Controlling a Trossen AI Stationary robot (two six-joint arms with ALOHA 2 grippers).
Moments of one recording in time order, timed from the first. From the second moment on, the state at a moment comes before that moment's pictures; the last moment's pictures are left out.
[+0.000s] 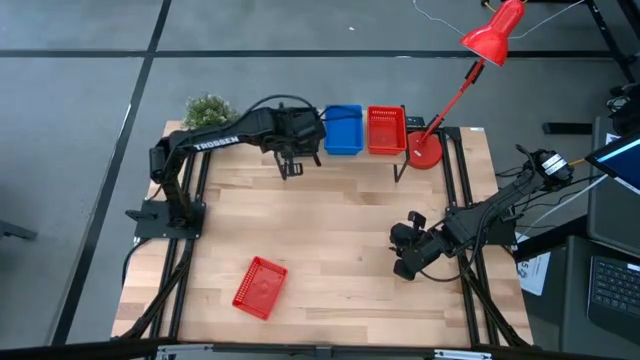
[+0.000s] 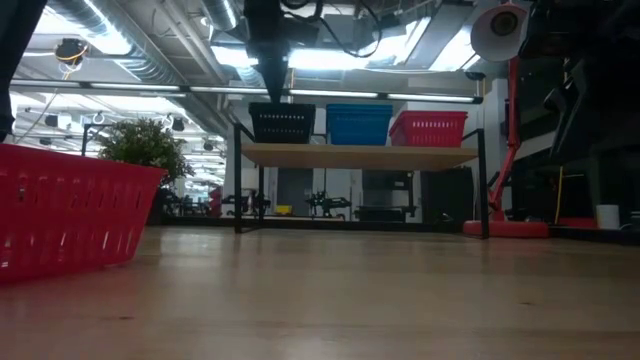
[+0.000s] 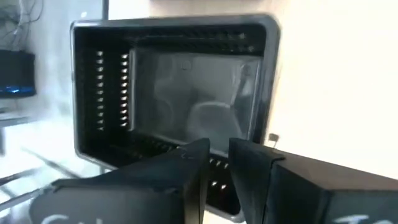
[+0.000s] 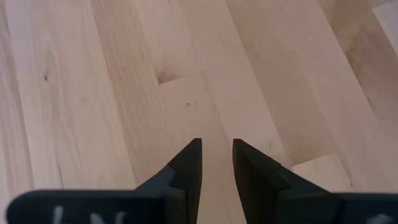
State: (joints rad) left arm 0.29 1.79 1.83 -1.20 -0.45 0.24; right arm 0.57 1.26 0.75 -0.65 0.37 0.83
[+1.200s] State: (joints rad) left arm -0.48 1.80 1.14 -0.51 0.04 -0.66; right arm 0.57 1.26 0.86 -0.69 0.54 0.83
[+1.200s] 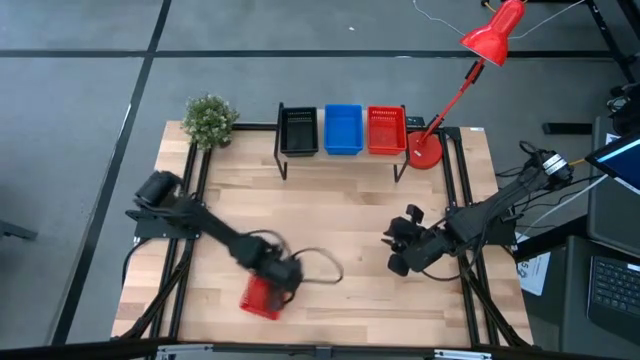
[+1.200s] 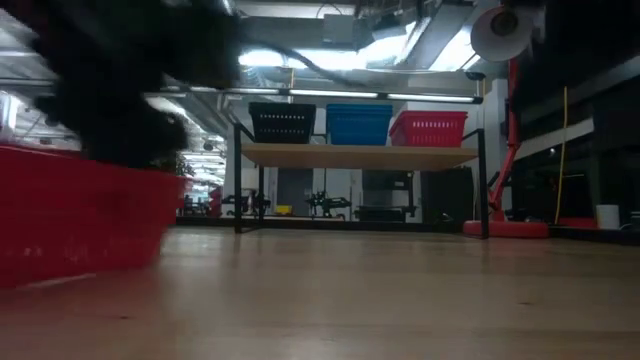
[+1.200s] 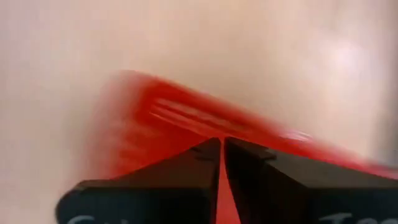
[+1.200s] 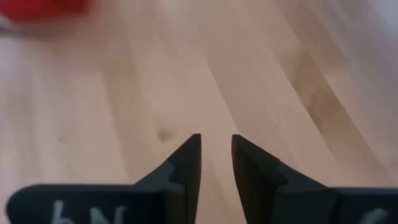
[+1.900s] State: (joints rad) left arm -0.52 1.68 1.59 -1.19 -0.44 -0.66; right arm 0.65 1.40 0.99 -0.43 0.29 0.54
